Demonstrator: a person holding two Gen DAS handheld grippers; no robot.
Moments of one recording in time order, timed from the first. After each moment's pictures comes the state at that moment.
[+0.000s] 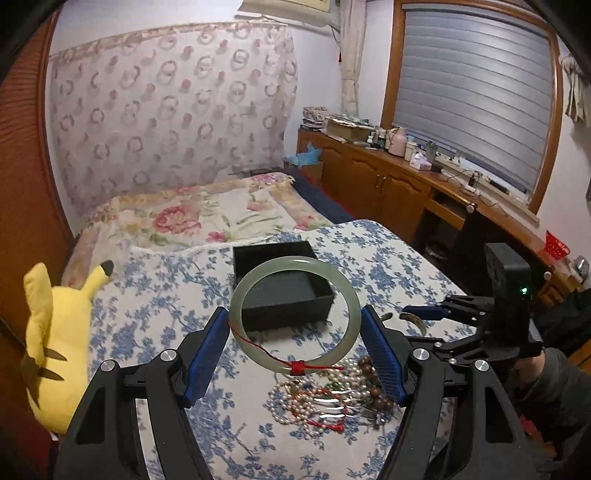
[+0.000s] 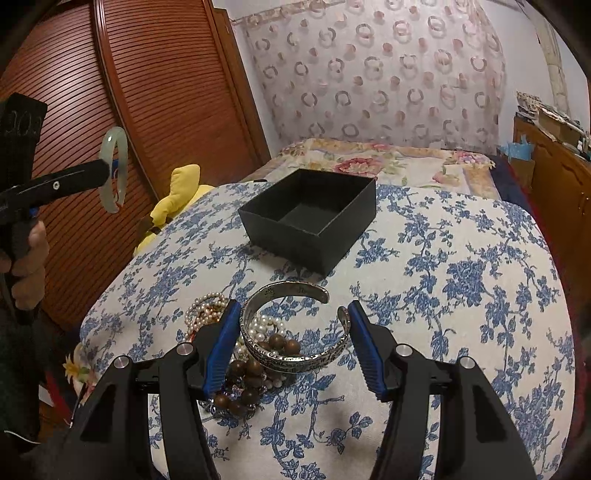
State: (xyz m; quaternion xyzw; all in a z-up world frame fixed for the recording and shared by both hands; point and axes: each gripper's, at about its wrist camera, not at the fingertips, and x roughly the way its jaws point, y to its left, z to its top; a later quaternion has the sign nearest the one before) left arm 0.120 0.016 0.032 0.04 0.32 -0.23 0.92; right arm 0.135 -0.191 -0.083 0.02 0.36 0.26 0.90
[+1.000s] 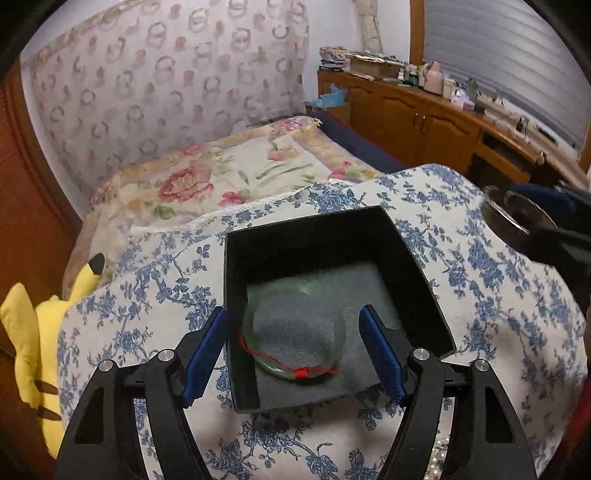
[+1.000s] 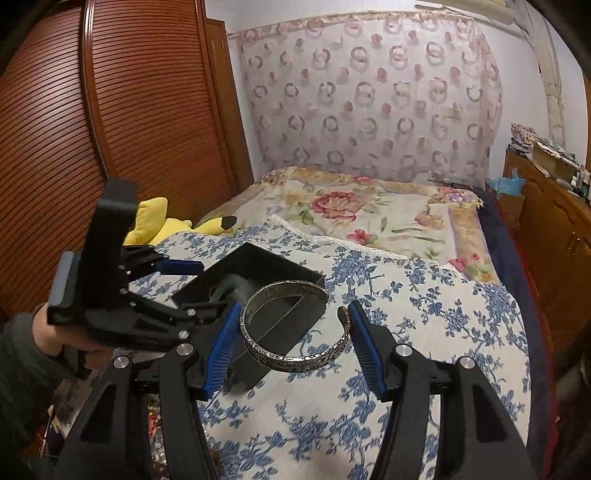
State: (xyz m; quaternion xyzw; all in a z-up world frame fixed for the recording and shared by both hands) left arm 0.280 -0.049 -0.073 0.12 0.41 -0.17 0.89; right arm 0.247 -0.206 -0.048 -0.01 0.32 0.24 0.92
